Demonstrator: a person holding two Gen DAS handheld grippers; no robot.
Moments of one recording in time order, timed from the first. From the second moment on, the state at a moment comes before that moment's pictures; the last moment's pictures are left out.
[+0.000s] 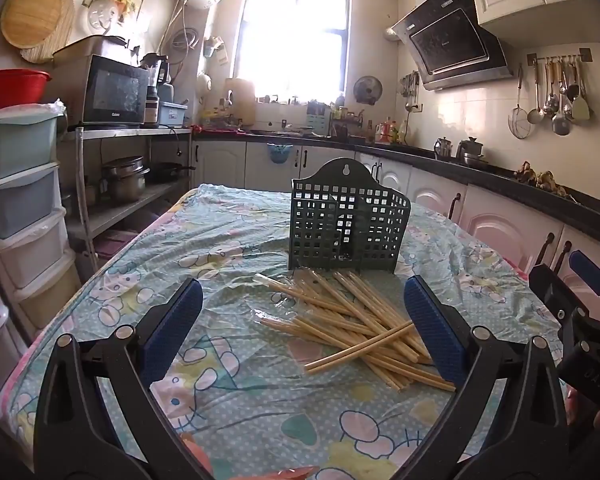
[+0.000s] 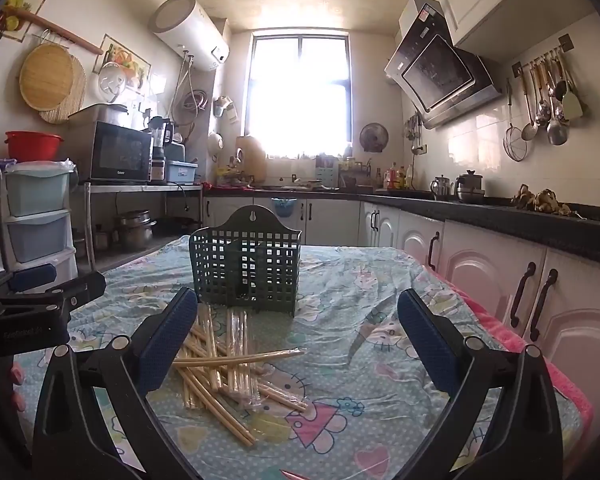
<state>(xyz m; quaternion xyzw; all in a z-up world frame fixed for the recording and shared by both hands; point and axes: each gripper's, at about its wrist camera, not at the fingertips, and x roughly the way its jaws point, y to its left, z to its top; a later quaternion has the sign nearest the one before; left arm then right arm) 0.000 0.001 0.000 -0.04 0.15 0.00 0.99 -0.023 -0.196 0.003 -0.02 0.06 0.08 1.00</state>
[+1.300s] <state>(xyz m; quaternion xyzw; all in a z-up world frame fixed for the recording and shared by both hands) 0.000 -0.008 -0.002 -0.04 0.15 0.00 0.99 -0.024 -0.192 0.002 -0.02 0.07 0.09 0.99</state>
